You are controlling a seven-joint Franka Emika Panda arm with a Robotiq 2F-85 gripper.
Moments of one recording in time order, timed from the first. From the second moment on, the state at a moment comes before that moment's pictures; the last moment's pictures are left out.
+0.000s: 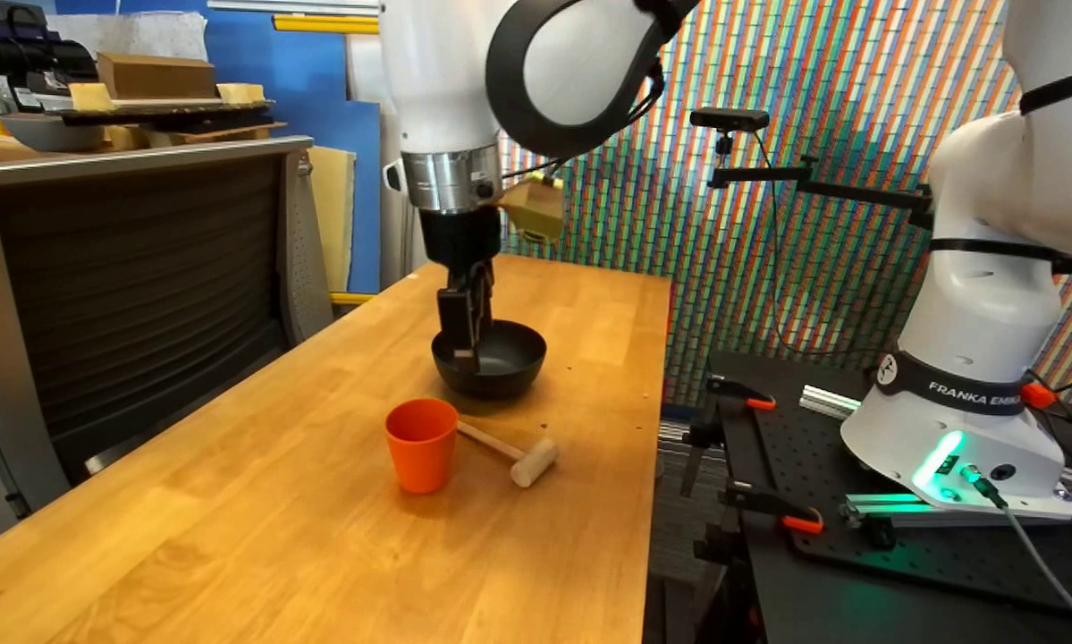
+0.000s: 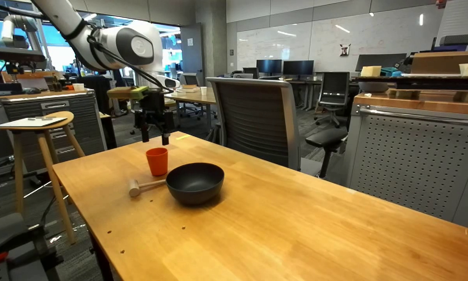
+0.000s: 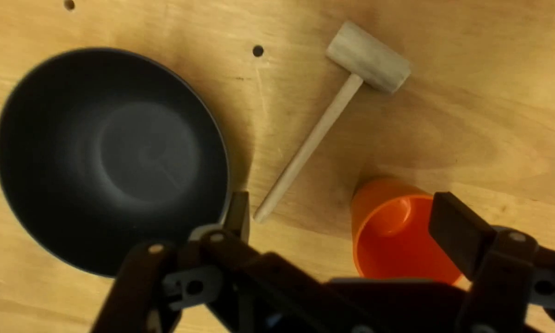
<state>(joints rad) 0.12 0.26 0.16 -2.13 -0.15 2.28 0.17</state>
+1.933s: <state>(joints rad) 0.20 0.38 -0.02 -1.99 -0.08 2.22 0.34</state>
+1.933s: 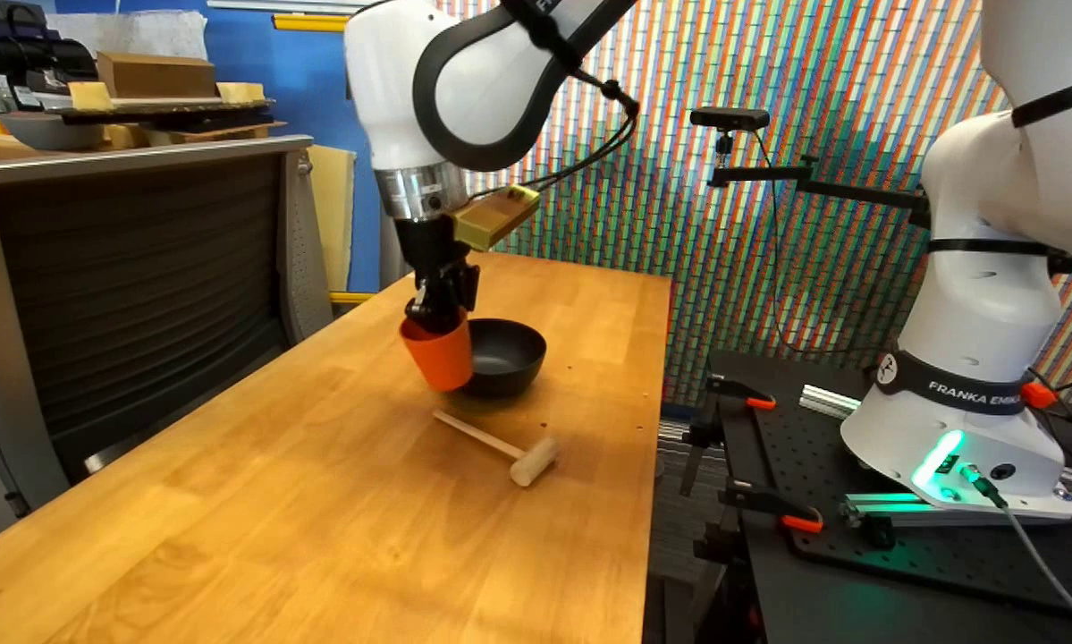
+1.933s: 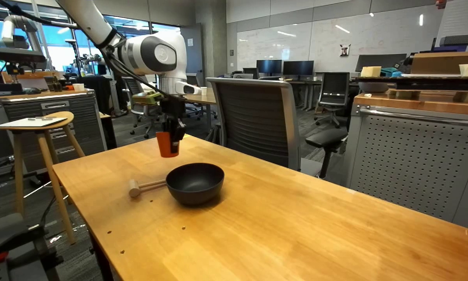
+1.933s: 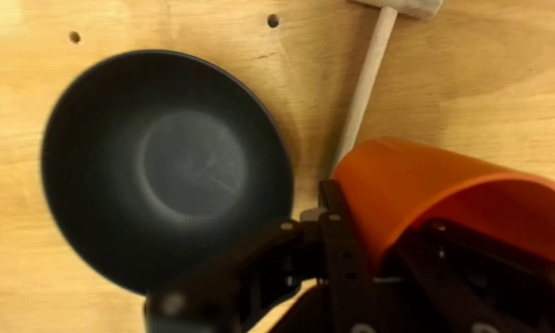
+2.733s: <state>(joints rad) 0.04 0.15 -0.10 -2.28 -0.18 2.37 0.57</state>
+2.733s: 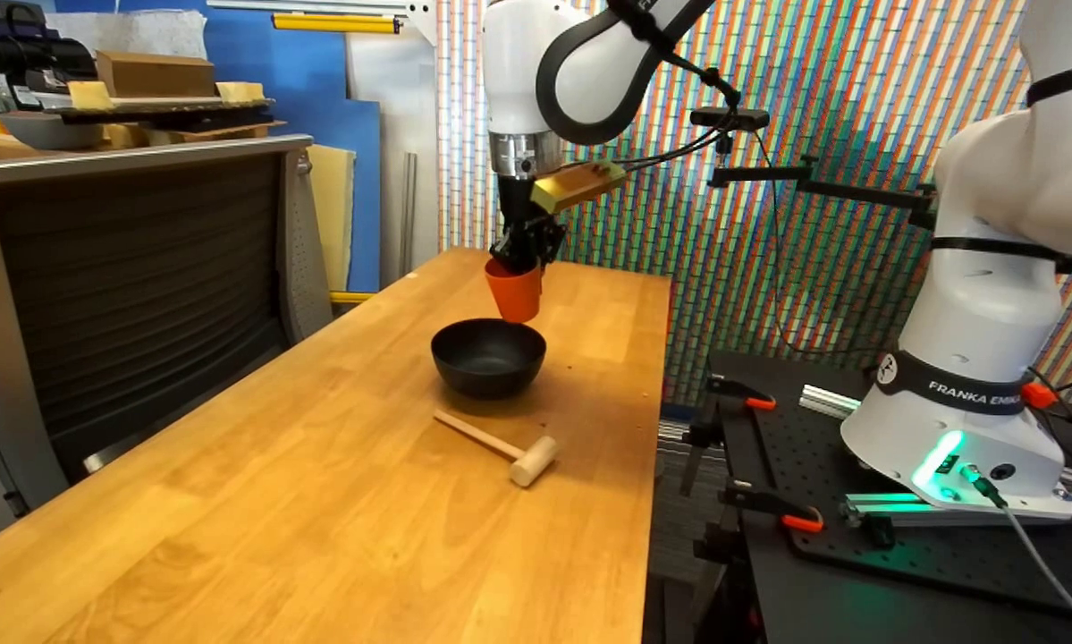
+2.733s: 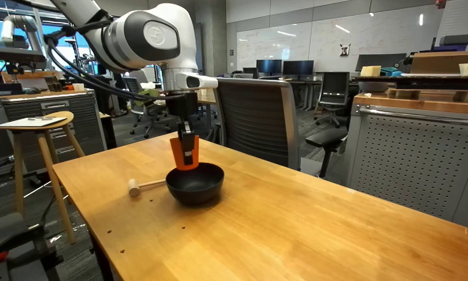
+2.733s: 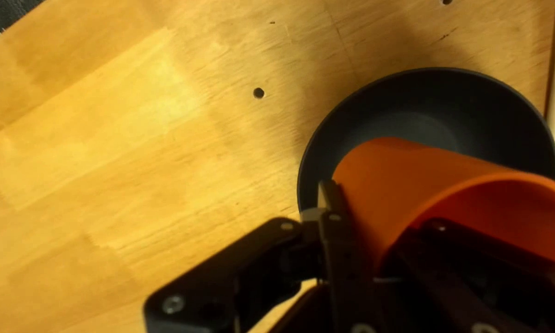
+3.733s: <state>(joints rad) 0.07 0.47 -0.04 -2.08 0.04 2.45 0.41</state>
